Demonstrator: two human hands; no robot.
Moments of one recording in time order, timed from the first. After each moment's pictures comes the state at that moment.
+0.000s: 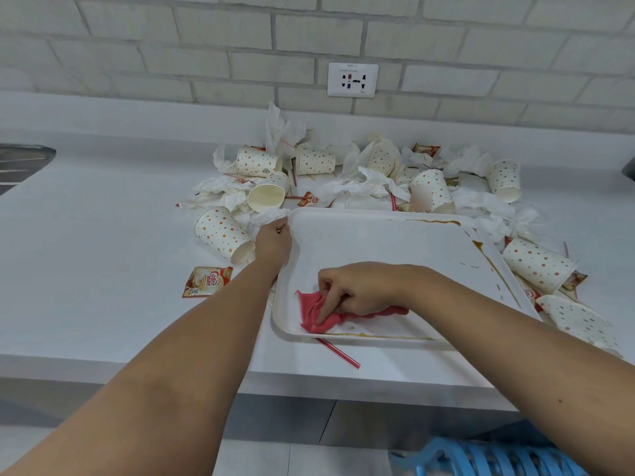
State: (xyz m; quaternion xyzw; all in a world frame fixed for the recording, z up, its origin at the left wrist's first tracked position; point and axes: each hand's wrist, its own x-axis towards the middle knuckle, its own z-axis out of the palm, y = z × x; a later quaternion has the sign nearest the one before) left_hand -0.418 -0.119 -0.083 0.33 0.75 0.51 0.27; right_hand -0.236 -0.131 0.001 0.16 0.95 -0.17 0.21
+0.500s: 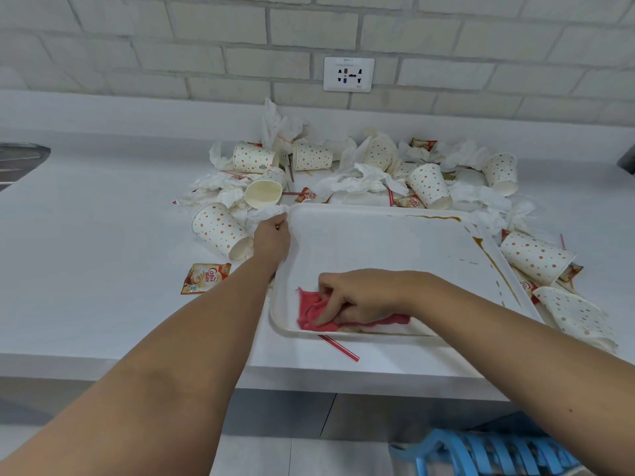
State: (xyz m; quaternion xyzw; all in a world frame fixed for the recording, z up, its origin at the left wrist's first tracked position) left_hand -0.420 -0.119 -0.085 0.36 0.76 0.48 0.24; right_hand -0.226 -0.141 -0.003 0.14 0.95 -0.16 0.22
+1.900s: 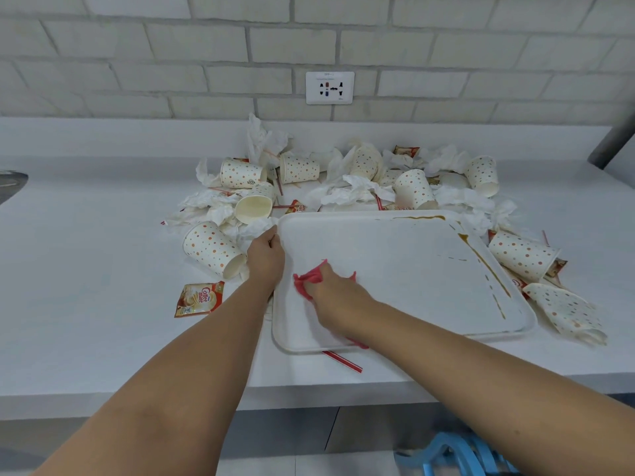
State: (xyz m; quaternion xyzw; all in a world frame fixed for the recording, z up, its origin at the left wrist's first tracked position) left_hand -0.415 -0.124 -0.088 0.37 0.74 0.52 0.23; right_hand -0.262 -0.162 -0.035 0.40 0.90 -0.14 0.08
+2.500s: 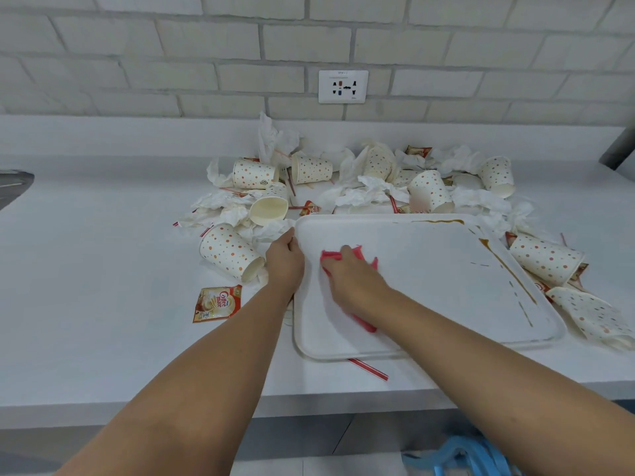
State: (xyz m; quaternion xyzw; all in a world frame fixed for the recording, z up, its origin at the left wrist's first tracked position) left_hand -0.418 -0.121 -0.090 0.36 0.75 0.50 0.25; right_hand -0.289 -0.139 -0.037 0.50 0.86 -0.13 0.02
